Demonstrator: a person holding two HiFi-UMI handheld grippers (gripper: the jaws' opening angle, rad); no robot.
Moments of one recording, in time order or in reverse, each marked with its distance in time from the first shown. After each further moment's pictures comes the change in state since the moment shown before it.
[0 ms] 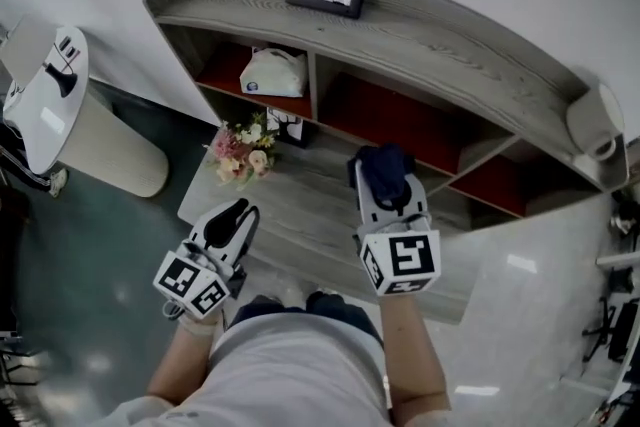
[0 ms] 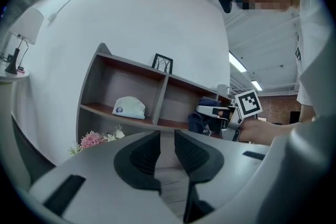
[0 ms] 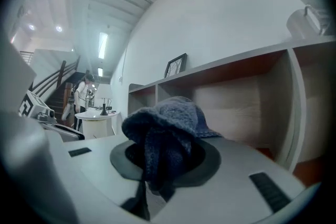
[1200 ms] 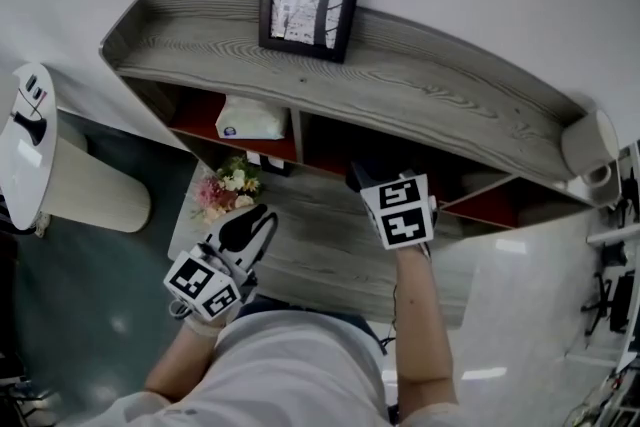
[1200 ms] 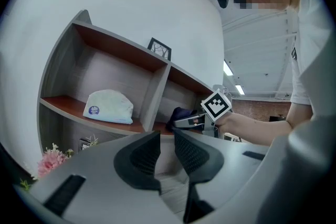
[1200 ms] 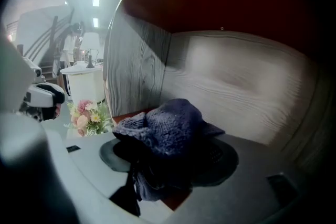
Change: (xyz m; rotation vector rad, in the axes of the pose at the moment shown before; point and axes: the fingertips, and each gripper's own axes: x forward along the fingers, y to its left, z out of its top) left arm 0.093 0.021 0.017 -0.023 0.052 -0.218; right arm 0.098 -0.083 -0.057 -0.166 0.514 -0.078
